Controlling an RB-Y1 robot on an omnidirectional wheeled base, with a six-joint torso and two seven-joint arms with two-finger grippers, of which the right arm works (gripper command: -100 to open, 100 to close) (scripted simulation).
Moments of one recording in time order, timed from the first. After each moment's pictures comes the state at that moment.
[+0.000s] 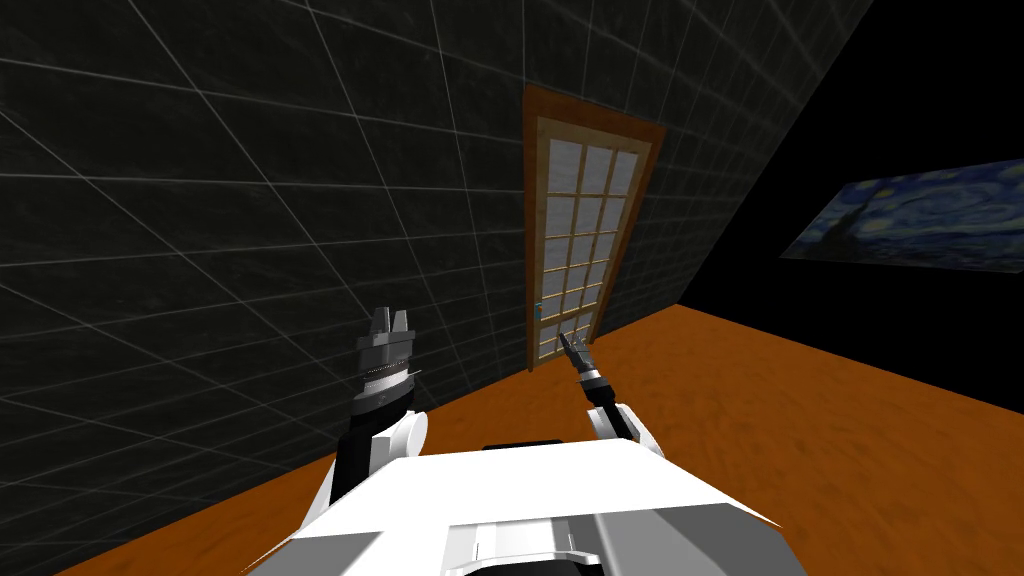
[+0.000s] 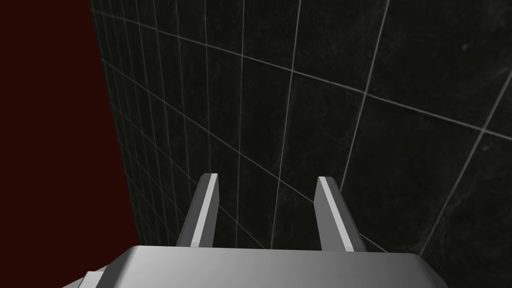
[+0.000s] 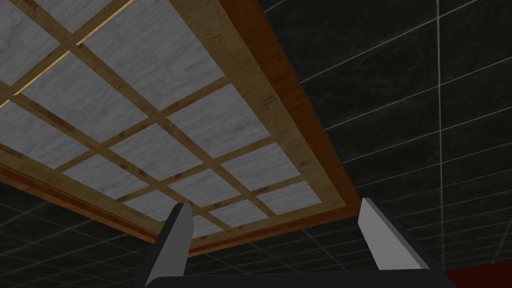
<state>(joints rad) 0.16 -0.10 -0.06 -1.34 0.23 -0.75 0.68</state>
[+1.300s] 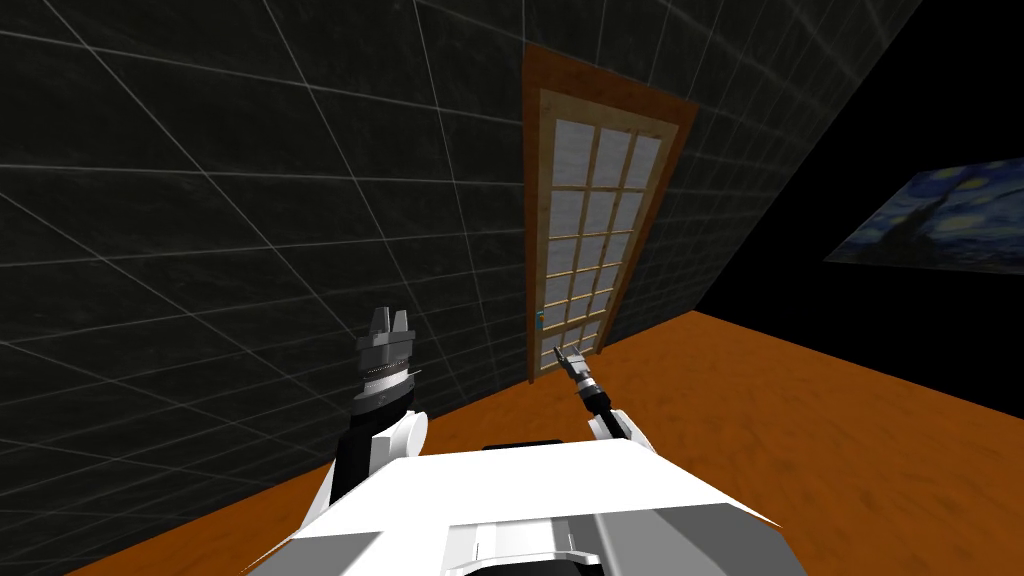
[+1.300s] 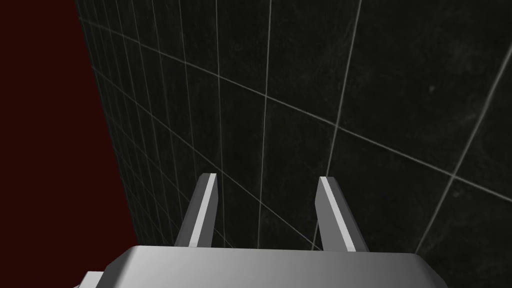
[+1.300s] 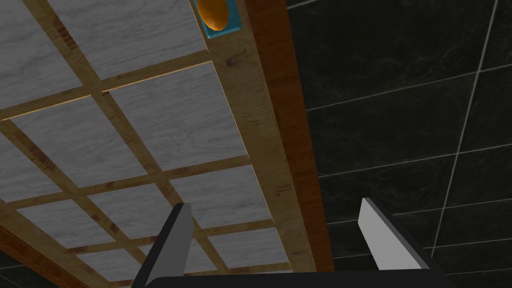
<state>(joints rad) 0.05 -0.12 -0.08 -1.01 0.32 -0.84 0.93</state>
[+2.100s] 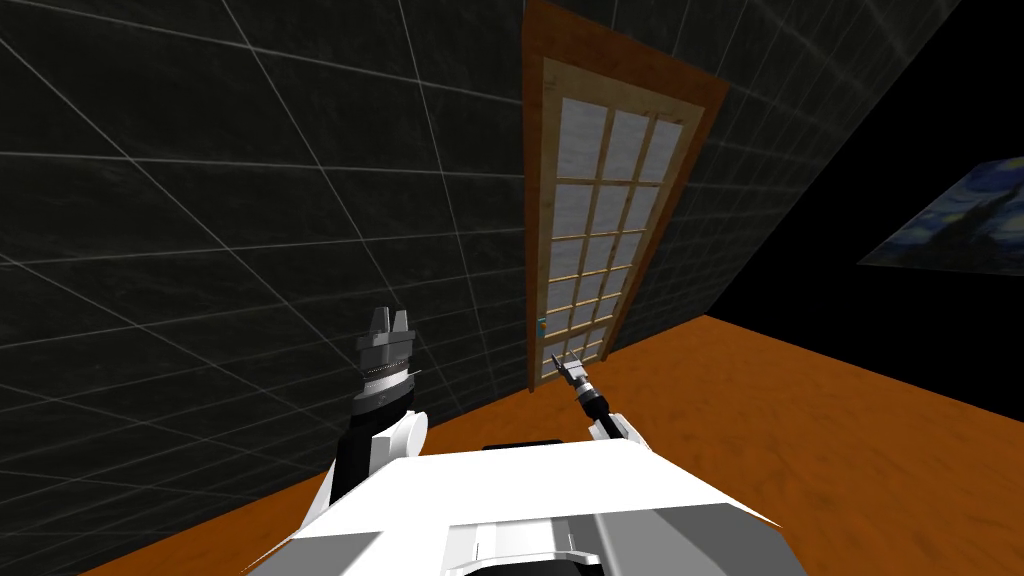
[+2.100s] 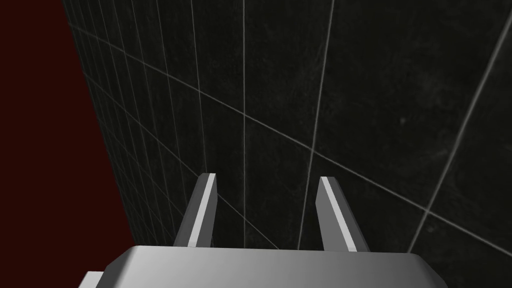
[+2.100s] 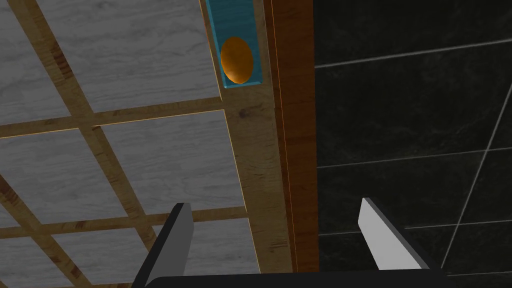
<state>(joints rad) 0.00 -0.12 -0.09 -0.84 0.37 -0.87 1.06</state>
